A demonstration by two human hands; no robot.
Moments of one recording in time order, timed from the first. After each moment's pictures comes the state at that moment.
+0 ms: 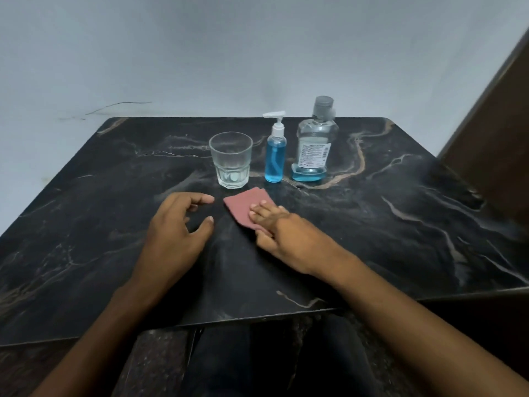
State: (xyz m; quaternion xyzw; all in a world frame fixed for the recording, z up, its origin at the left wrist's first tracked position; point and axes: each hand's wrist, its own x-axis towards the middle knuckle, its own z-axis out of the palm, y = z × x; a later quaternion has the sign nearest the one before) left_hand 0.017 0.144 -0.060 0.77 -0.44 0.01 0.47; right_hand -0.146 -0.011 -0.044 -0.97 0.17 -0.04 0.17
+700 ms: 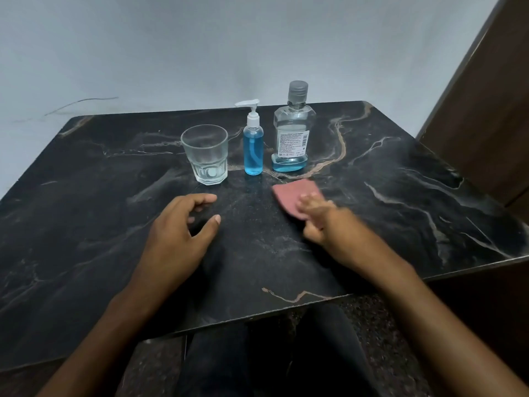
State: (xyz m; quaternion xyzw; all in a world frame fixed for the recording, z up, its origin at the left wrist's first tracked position) left_hand -0.002 0.123 -0.063 0.75 -0.47 -0.06 0.46; right_hand -0.219 -0.041 -0.032 -0.91 0.35 -0.04 0.21
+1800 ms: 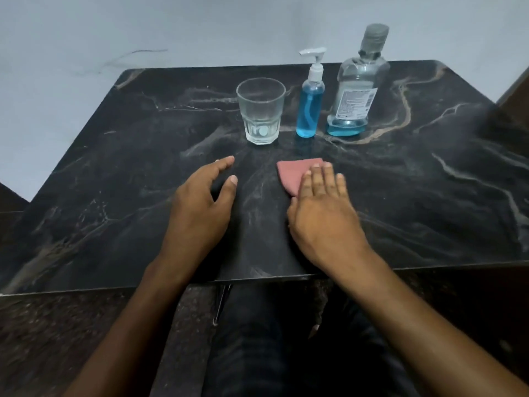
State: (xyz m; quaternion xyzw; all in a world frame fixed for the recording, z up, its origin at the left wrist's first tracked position) left_hand 0.003 0.164 -0.059 0.79 -0.39 -0.05 0.46; right_hand -0.142 0.047 -0.060 -0.92 0.38 -0.02 0.02
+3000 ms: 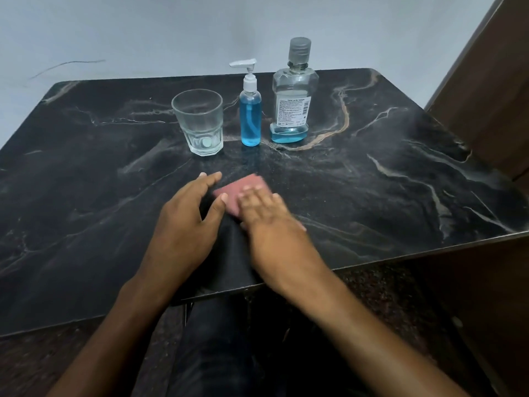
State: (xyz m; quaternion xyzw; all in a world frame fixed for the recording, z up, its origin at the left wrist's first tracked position) left_hand -0.037 0.126 -0.059 0.78 -0.46 -0.07 0.41; right_hand -0.171 0.043 -0.072 -0.95 0.28 -0.11 0.09
